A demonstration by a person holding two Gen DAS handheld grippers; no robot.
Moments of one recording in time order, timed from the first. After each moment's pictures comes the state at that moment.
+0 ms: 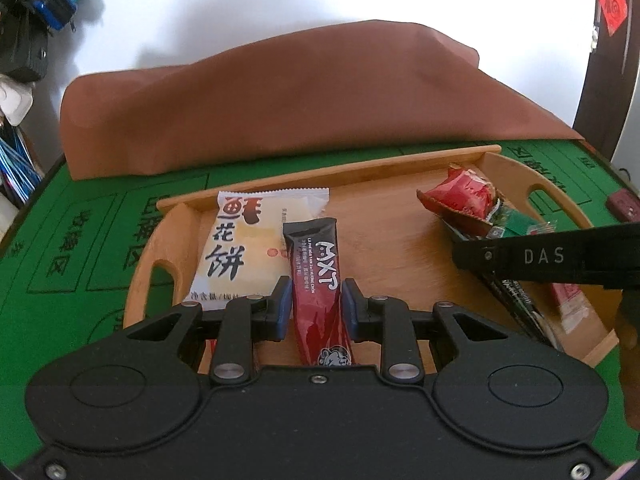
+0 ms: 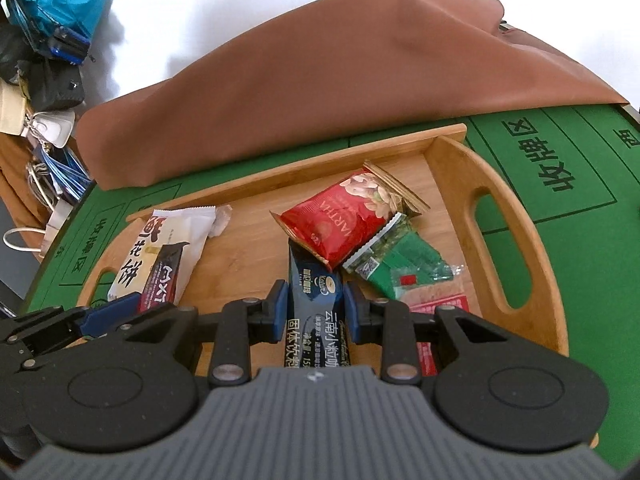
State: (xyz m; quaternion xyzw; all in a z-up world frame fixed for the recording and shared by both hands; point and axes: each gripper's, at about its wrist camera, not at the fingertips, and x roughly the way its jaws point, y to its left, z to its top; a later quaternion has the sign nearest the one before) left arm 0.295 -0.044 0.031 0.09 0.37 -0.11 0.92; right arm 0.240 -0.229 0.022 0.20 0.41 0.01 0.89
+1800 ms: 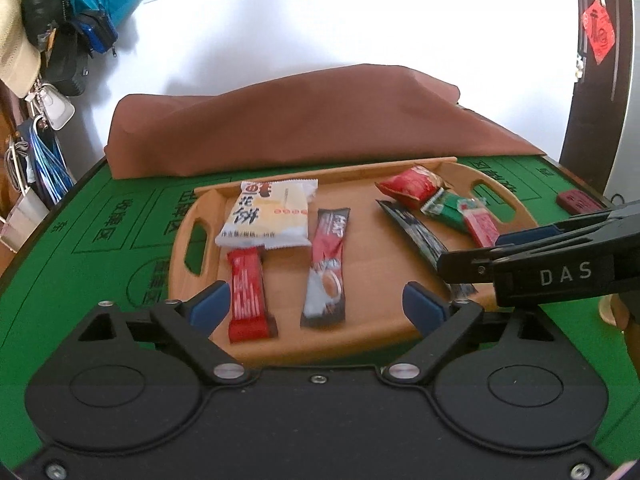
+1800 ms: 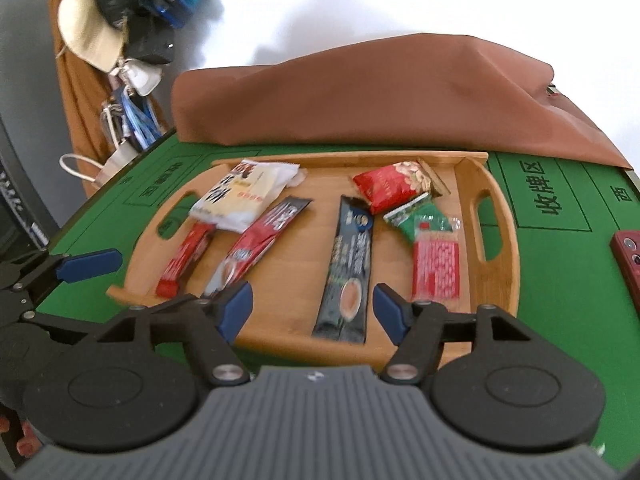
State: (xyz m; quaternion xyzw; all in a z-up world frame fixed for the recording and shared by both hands) left arm 0.163 -0.030 0.054 0.07 0.30 -0.11 0.94; right arm 0.132 -0.215 0.066 0.10 0.37 0.11 0.92
